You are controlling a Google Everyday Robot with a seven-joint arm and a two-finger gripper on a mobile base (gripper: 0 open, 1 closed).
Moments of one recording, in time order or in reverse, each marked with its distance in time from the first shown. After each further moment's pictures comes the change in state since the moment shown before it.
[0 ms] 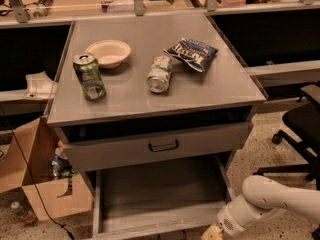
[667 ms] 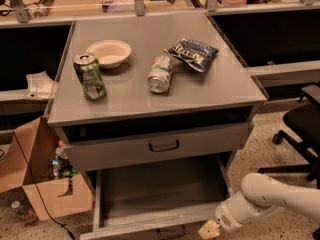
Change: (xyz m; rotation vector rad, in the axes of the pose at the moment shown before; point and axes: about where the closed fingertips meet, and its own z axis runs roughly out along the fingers) arm -0.013 0.001 -0.001 -0.006 -0.039 -0.011
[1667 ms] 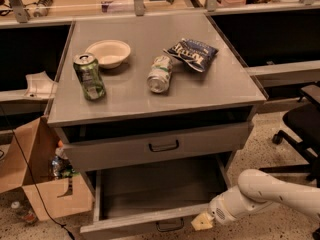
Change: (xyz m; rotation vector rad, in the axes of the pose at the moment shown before) arm -0.036 -0.001 0.003 -0.016 -0.087 -0.028
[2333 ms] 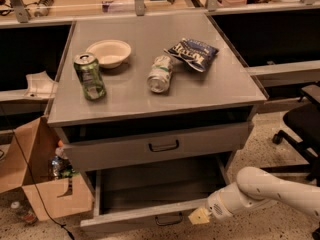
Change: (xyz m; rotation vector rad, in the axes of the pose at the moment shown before) arm -0.016 -0.005 0.001 -0.002 -0.045 -0.003
